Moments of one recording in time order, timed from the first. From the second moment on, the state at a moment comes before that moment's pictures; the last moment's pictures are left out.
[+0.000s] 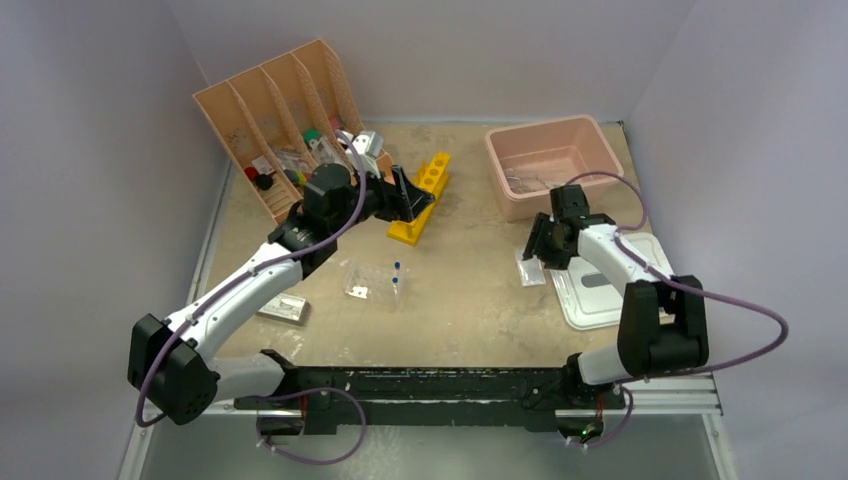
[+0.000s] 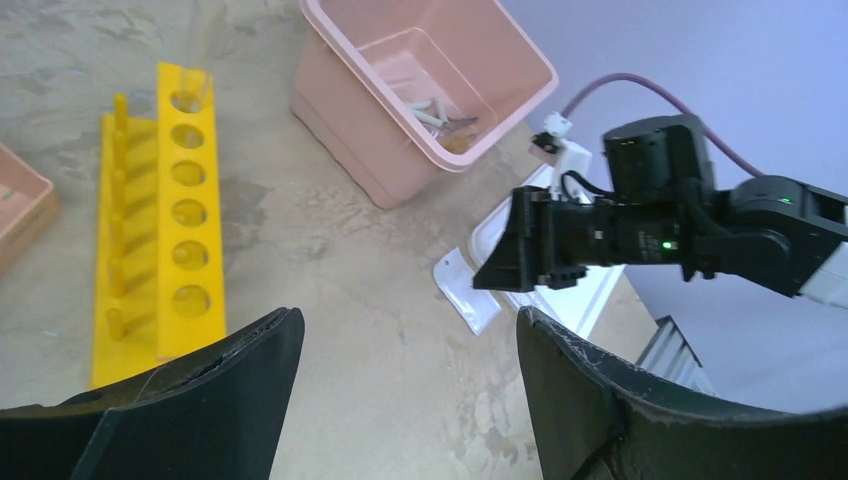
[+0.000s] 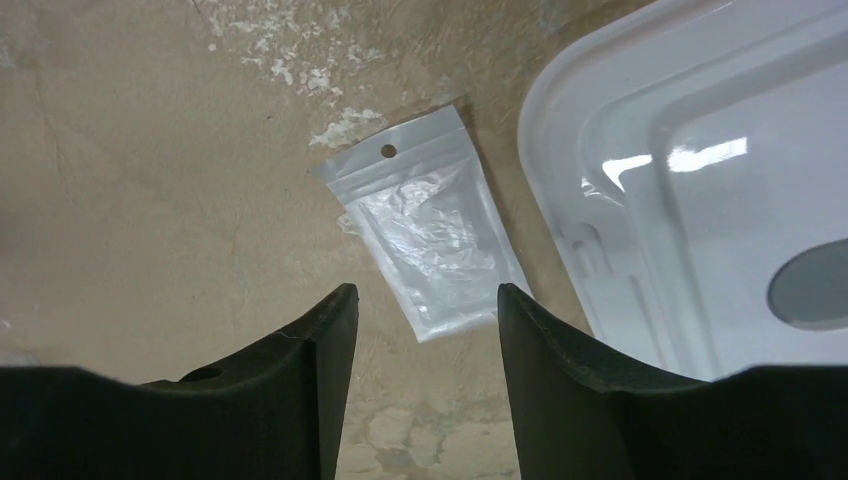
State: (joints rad) left arm -0.57 1.23 1.01 0.04 0.19 -0.52; right arm 0.10 1.42 0.88 -0.59 0.01 0.47
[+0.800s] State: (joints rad) left arm -0.60 1.26 1.00 0.03 0.20 -0.55; right arm 0.32 1.52 0.81 -0.45 0.11 0.67
